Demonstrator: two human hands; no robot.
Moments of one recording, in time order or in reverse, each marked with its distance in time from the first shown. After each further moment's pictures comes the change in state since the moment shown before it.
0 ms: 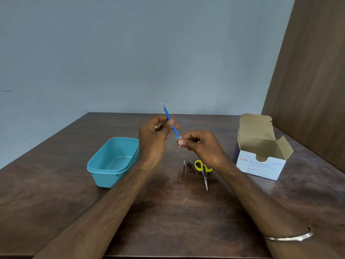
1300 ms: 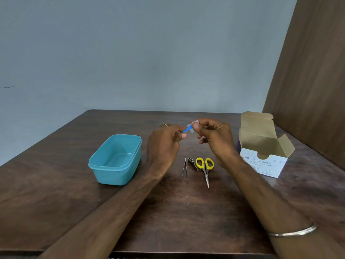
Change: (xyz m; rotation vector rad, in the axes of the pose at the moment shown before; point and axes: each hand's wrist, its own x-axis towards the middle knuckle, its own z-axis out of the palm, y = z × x) left_hand -0.012 -0.011 0.005 0.730 -0.137 0.321; right_hand 0.002 -0.007 -0.015 0.206 0.270 0.035
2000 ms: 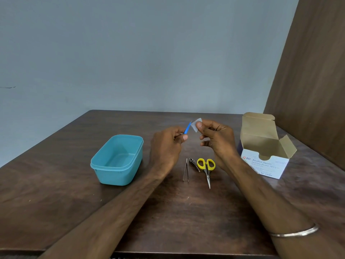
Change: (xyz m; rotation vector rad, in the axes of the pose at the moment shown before) left_hand -0.001 0.001 0.003 -0.178 -0.047 -0.150; right_hand 0.000 0.005 0.002 0.155 0.091 0.142
